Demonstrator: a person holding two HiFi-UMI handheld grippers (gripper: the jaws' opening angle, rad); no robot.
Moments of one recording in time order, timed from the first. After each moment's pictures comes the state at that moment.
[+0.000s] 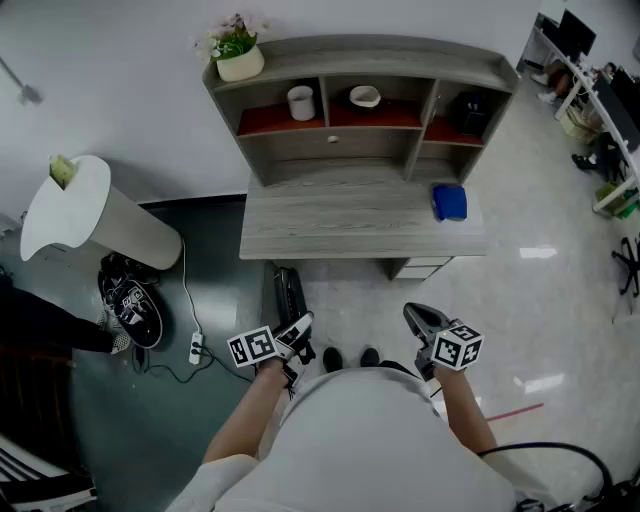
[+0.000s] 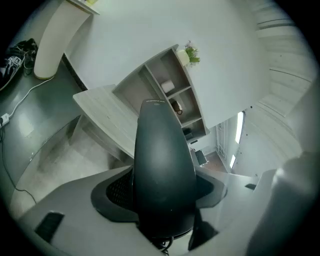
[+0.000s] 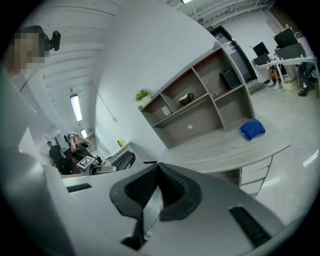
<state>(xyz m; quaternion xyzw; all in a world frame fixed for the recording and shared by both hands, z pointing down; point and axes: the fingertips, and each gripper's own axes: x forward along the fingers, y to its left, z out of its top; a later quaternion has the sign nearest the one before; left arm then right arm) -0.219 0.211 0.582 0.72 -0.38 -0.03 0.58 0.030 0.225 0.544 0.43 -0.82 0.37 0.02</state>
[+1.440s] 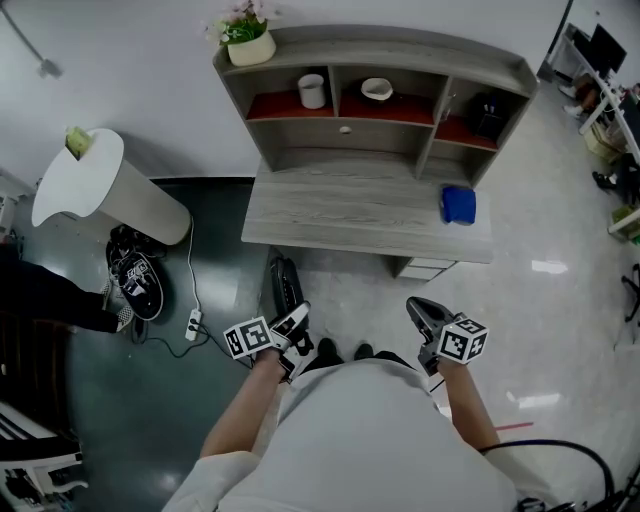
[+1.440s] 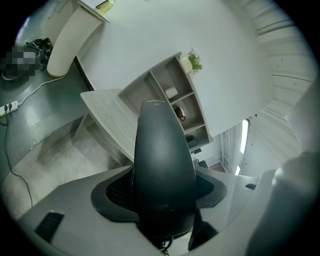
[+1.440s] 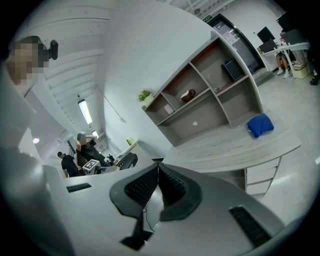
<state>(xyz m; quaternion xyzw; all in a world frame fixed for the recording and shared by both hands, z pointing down) -0.192 0.215 0.581 0.70 -0.42 -0.07 0.58 0.070 0.210 0.550 0.37 -0.84 0.39 0.01</state>
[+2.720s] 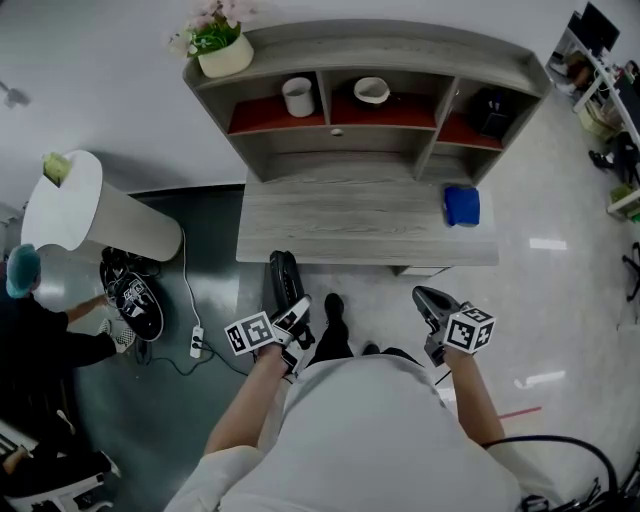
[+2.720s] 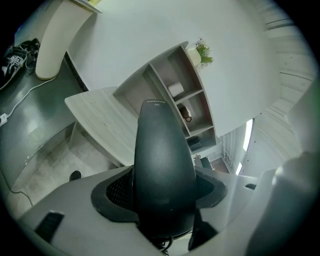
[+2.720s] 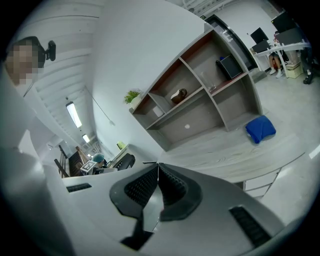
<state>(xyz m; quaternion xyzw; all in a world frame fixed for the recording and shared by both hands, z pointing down) -0.207 0.116 0.599 0.70 -0.41 -0.04 0.59 0.066 0.121 0.567 0.40 -0.82 0.41 0.01</state>
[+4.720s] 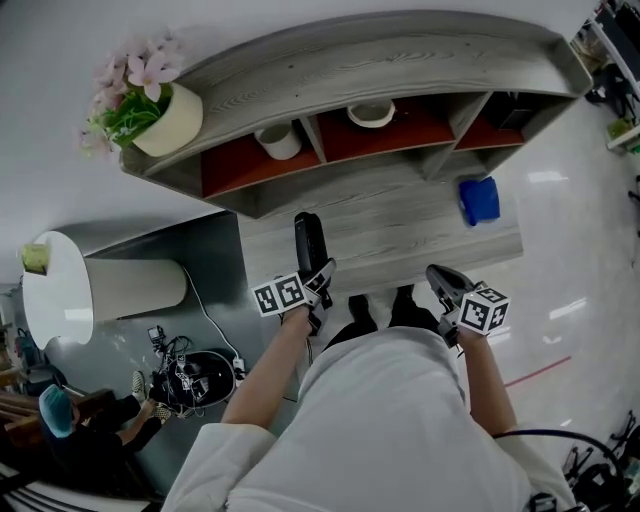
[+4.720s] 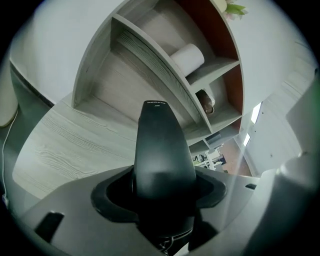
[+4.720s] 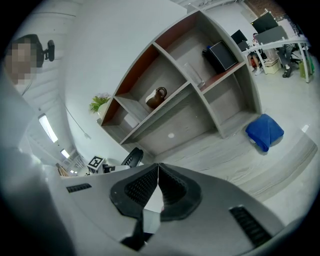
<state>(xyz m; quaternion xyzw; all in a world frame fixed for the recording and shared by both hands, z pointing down) -0.185 -0.142 0.653 0.74 -0.35 0.12 0.55 0.051 -0.051 0.594 0.49 -0.75 0.45 -0.01</state>
